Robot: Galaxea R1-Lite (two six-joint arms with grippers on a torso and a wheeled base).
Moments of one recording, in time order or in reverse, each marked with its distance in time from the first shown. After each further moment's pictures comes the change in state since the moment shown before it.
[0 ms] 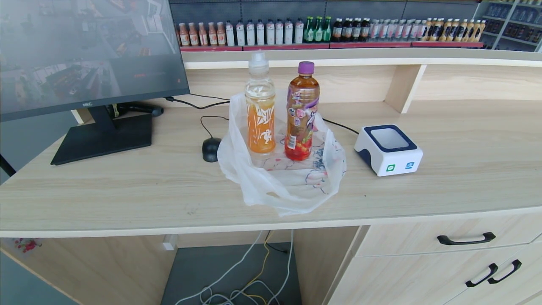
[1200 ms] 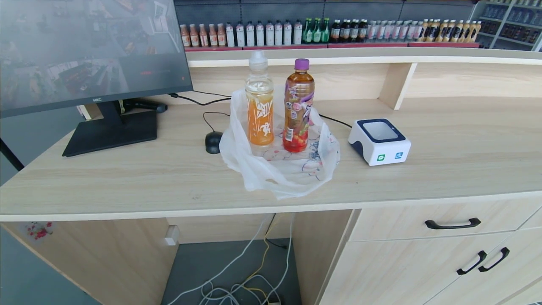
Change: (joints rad) left arm 0.000 0.000 0.000 -0.001 0.000 -0.001; right arm 0.000 0.000 0.000 0.000 0.000 -0.004
